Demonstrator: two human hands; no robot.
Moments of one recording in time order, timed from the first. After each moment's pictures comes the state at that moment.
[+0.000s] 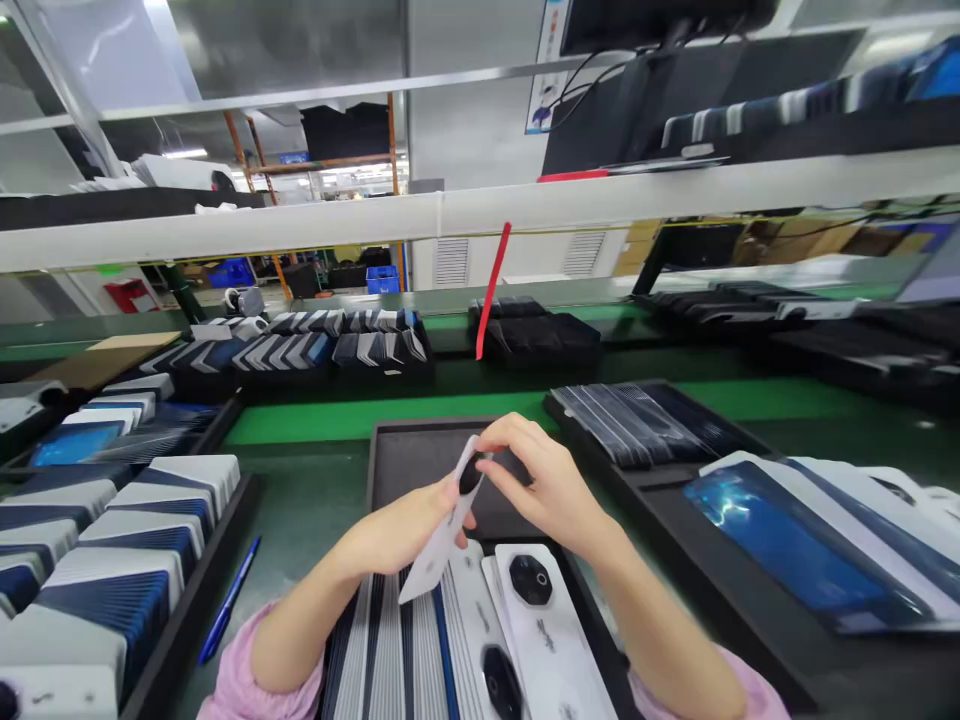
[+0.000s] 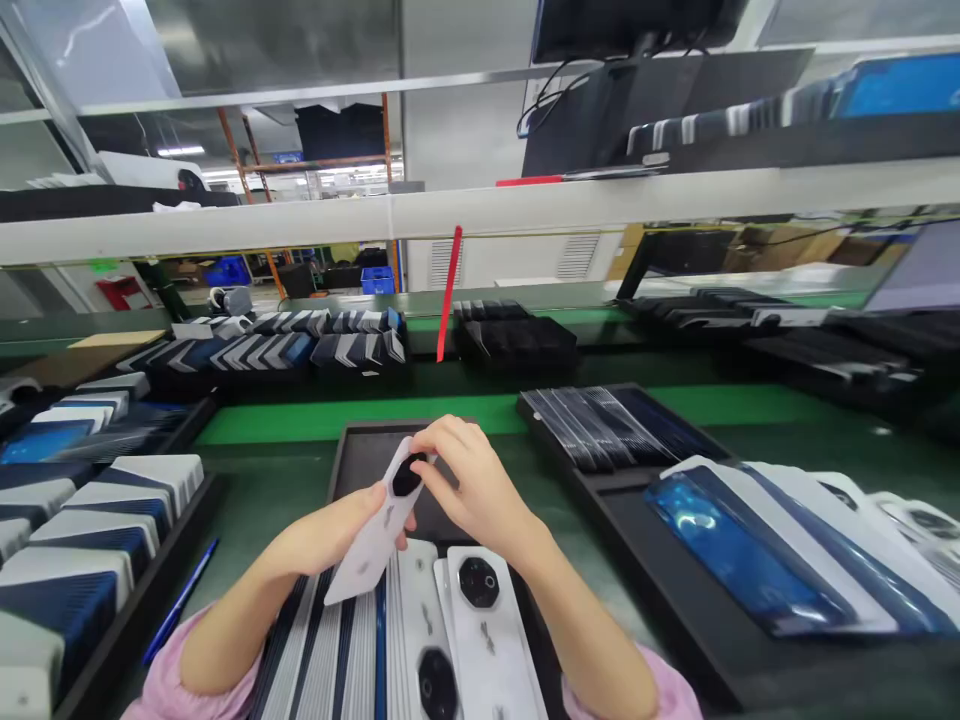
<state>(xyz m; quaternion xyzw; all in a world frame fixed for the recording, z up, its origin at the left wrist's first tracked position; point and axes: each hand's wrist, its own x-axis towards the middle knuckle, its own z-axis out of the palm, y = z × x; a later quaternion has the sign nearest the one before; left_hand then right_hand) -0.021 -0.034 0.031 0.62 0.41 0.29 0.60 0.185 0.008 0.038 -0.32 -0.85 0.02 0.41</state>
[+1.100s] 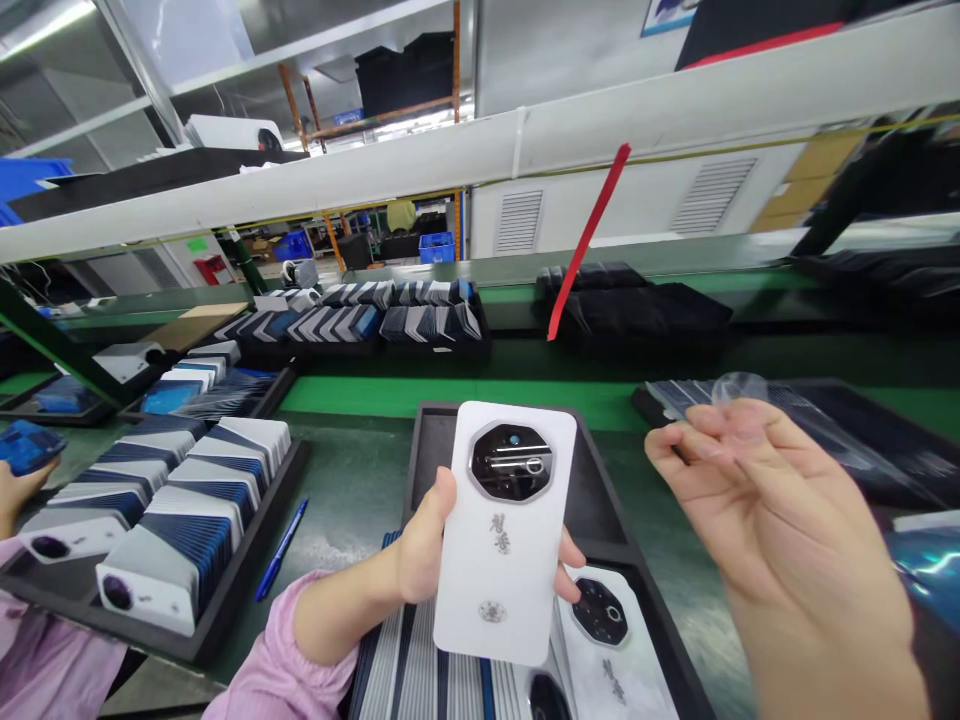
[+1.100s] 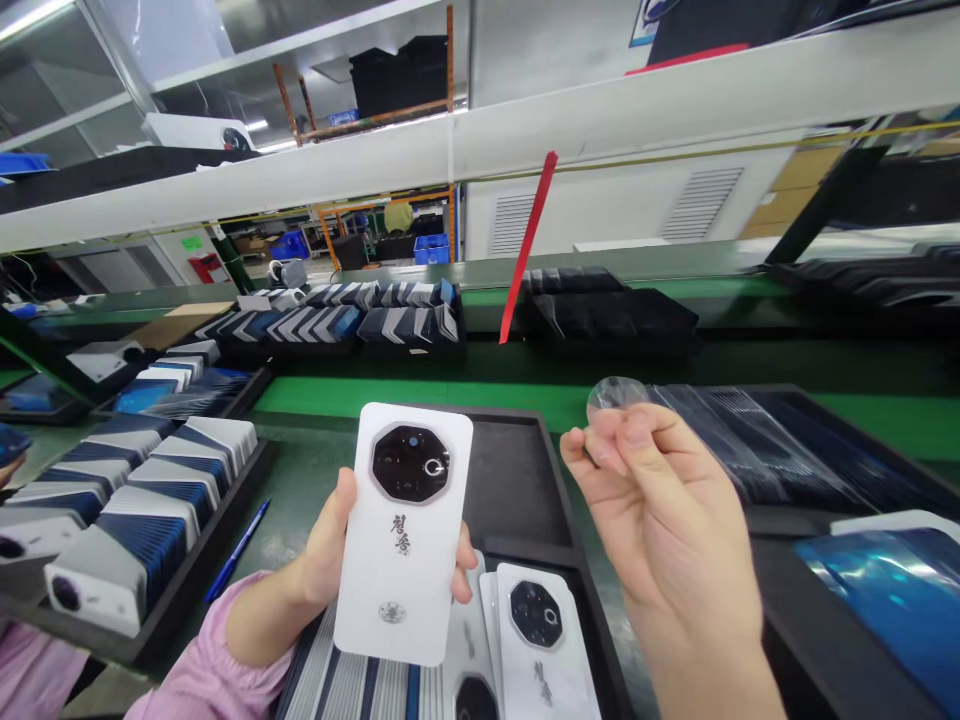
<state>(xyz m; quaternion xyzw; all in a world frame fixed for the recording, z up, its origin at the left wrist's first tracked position) -0.008 -0.046 0.027 0.41 0.20 0.40 0.80 0.205 0.010 0.052 -0.32 -0.35 0.49 0.73</state>
